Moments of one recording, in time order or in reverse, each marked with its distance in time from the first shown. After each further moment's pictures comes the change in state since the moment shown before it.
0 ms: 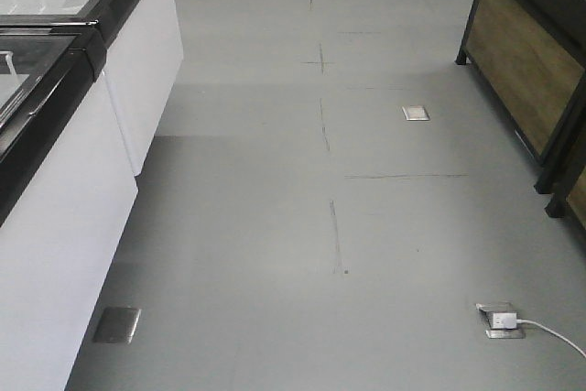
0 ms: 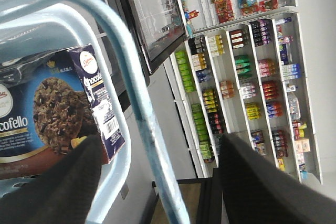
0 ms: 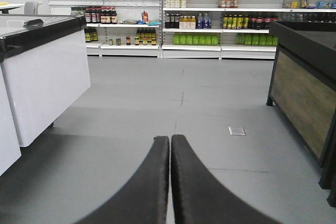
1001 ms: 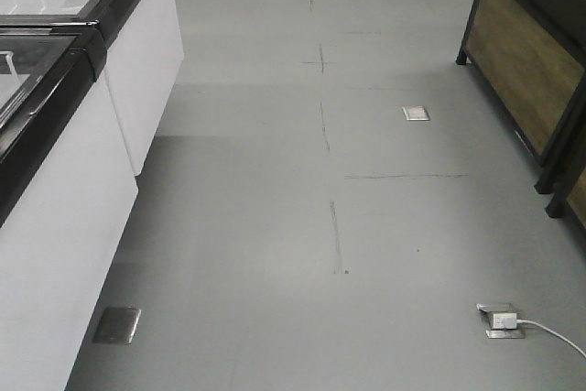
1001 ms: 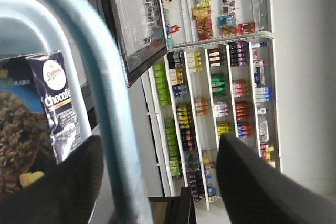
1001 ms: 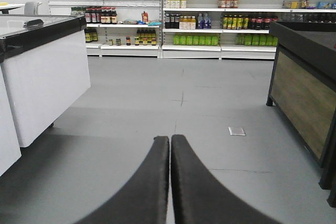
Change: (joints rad) left arm -0.162 0.078 0.000 -0.184 -0.186 0.025; right arm 0.000 0.000 0.000 0.000 0.000 0.000
